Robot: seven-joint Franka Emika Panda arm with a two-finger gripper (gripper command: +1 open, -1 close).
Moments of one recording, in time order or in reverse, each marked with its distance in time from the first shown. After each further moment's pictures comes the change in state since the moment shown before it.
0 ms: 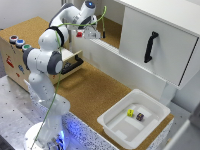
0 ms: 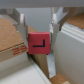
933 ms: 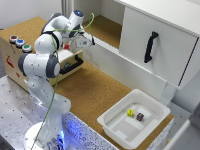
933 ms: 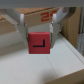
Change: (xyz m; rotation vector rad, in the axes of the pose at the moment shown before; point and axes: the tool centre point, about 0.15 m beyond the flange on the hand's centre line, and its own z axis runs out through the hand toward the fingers) arm -0.033 -0.076 0.103 0.052 -0.117 -0.160
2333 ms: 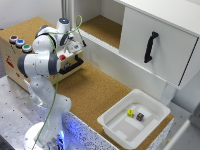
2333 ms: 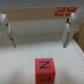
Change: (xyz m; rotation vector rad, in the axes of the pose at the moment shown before) arm 0.020 -0.019 0.020 -0.132 -0.025 -0.128
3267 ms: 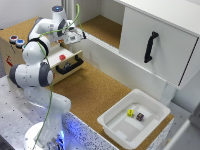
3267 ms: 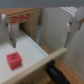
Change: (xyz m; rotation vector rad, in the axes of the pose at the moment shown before) arm -0.086 0.048 -0.114 -0.197 -0.133 0.475
